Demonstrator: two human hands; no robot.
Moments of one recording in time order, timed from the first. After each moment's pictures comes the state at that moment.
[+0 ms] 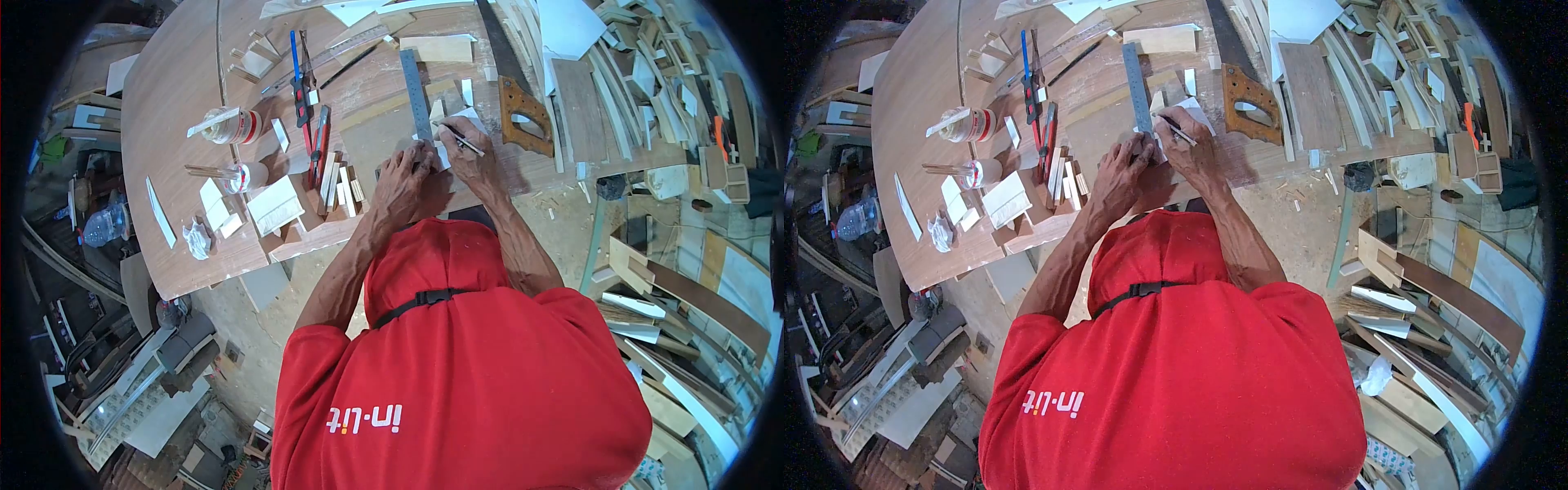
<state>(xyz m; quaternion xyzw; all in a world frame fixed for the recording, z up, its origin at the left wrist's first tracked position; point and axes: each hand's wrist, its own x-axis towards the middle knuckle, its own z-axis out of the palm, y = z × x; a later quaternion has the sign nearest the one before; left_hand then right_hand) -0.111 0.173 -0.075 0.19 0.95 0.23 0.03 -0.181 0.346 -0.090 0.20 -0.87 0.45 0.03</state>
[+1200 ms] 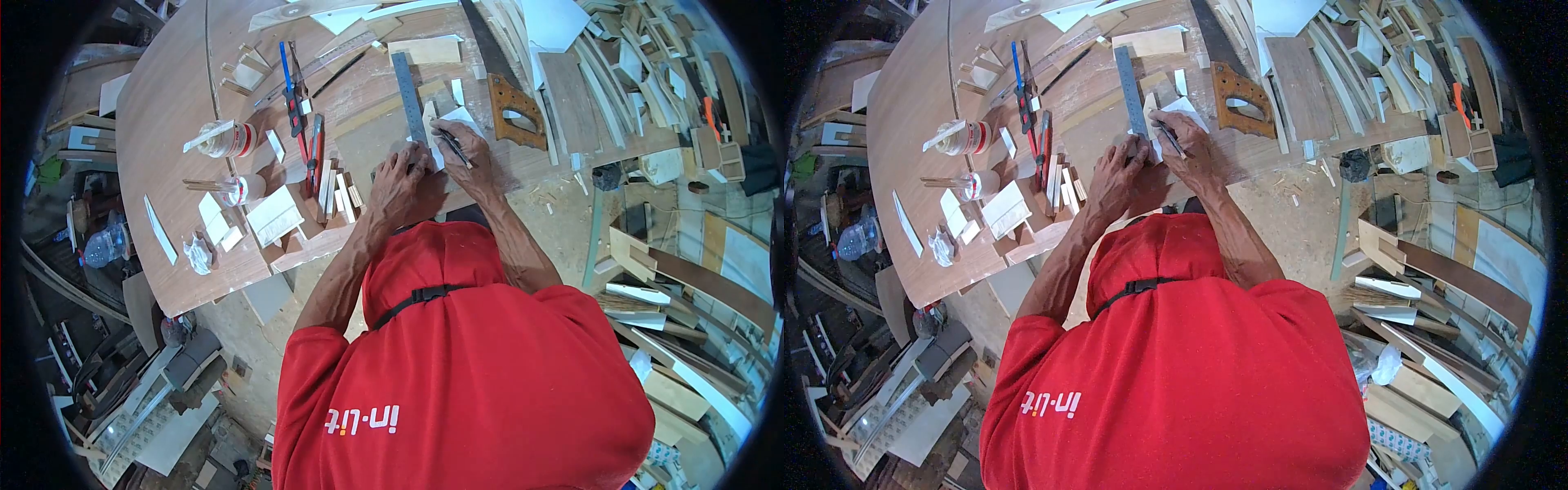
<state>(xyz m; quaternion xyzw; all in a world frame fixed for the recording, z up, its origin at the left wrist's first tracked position) -0.114 0.167 -0.082 0.21 0.95 0.22 0.03 -0.175 0.345 -0.089 0.14 -0.83 0.53 0.06</state>
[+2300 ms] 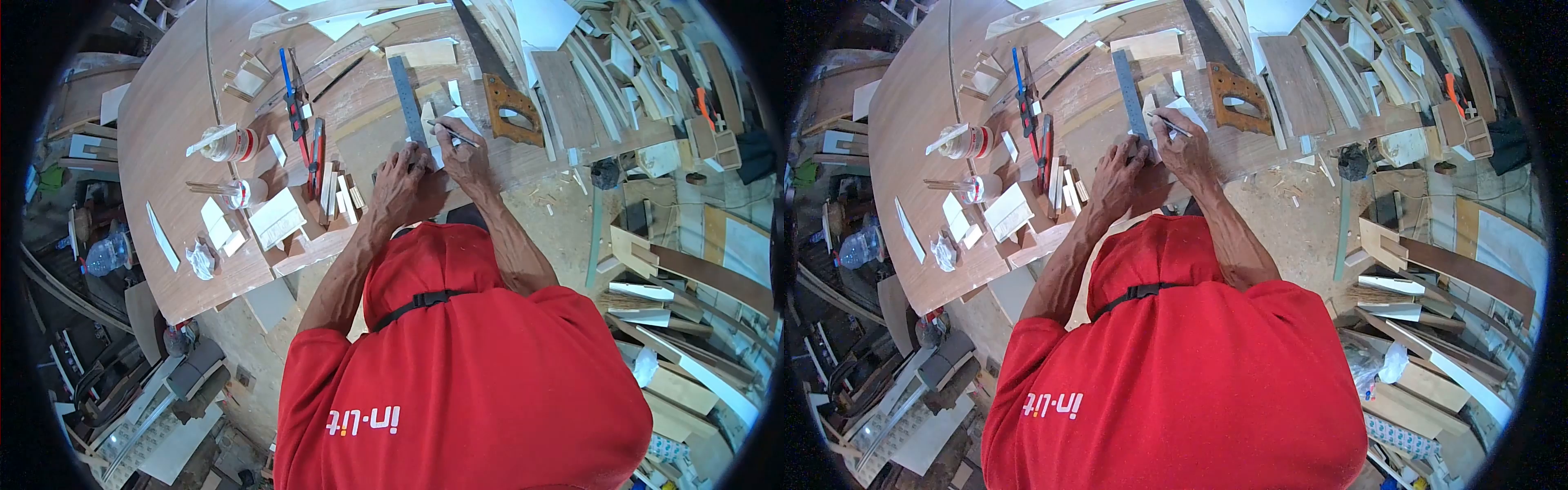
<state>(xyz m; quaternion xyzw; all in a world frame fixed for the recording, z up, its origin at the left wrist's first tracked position) -0.115 0.168 -0.078 0.22 0.95 0.21 0.04 -0.171 0.333 -0.081 0.04 -0.81 0.58 0.04</state>
